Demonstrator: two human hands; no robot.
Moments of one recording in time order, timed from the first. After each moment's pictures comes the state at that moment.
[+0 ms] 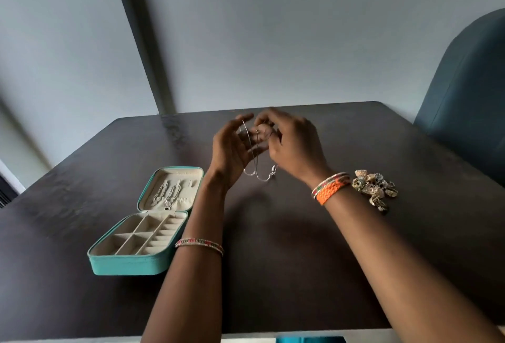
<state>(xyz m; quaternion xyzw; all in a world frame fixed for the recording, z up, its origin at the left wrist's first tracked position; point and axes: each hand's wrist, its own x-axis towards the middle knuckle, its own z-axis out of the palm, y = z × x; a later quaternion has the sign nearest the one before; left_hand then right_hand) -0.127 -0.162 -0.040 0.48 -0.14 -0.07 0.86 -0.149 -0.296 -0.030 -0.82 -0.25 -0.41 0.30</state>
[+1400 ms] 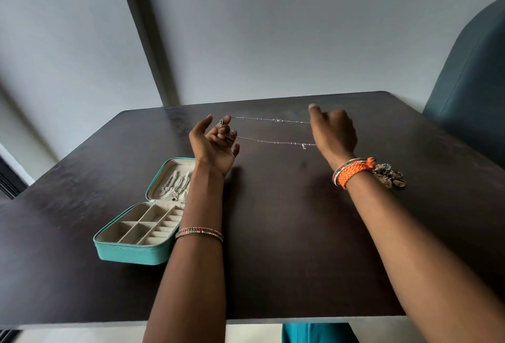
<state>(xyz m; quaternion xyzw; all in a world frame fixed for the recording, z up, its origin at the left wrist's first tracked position) -0.116 -0.132 -0.045 0.39 0.05 -0.04 0.92 -0.123 -0.333 -0.041 -0.84 0.15 -0.29 0.44</state>
